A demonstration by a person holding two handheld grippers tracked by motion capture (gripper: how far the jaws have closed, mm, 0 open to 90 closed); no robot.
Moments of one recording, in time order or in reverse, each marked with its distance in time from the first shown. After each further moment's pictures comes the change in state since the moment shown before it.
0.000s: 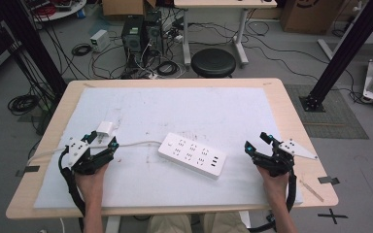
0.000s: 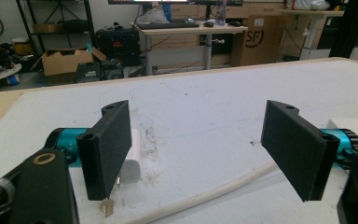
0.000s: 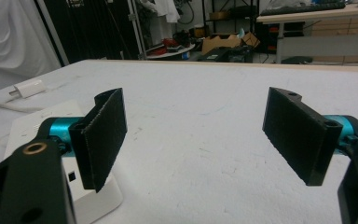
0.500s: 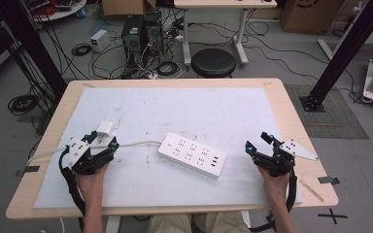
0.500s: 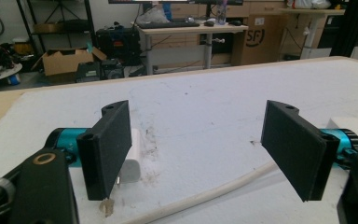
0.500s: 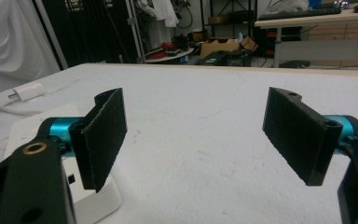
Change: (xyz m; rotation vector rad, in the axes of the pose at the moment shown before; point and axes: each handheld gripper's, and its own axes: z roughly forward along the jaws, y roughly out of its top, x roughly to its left) left arm -0.001 0.000 0.001 0.004 -0.002 -0.002; right arm -0.001 0.000 -0.002 -0.019 -0.003 -0.005
